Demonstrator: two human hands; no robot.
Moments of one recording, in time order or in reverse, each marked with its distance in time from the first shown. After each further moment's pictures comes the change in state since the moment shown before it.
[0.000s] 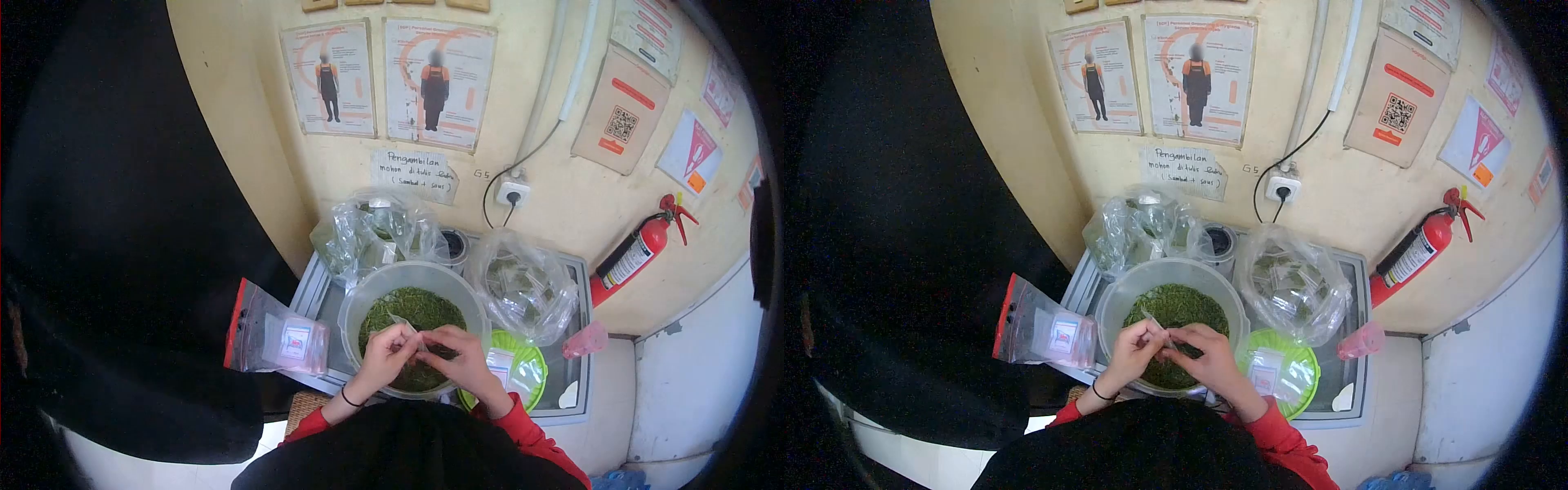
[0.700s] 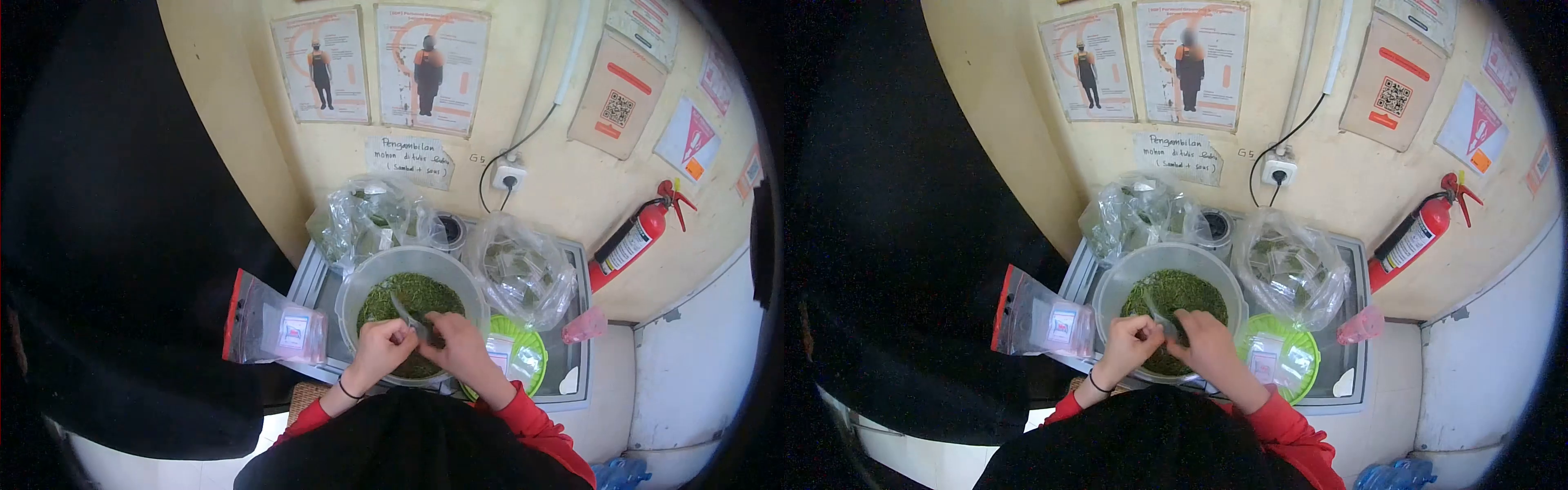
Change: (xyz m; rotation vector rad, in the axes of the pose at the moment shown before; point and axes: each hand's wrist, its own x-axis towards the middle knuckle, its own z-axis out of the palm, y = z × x) left_hand -0.006 0.013 0.003 0.424 0.140 0.143; right_hand -0.008 0.001 0.004 -0.387 -0.028 -0.017
